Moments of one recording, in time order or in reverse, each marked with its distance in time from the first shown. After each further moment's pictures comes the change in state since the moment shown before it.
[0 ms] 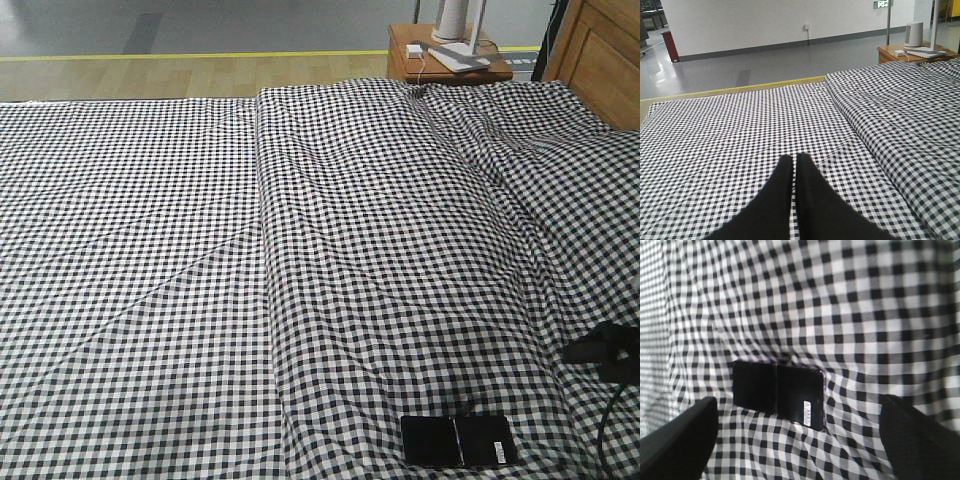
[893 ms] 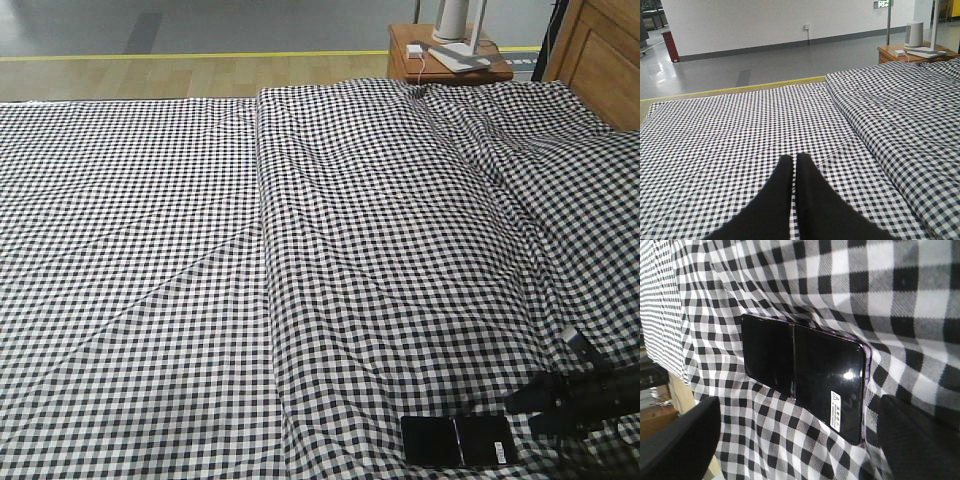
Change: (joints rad) left arm 0.000 0.000 0.000 0.000 0.000 0.000; right arm 0.095 0.355 -0.125 0.037 0.101 -0.042
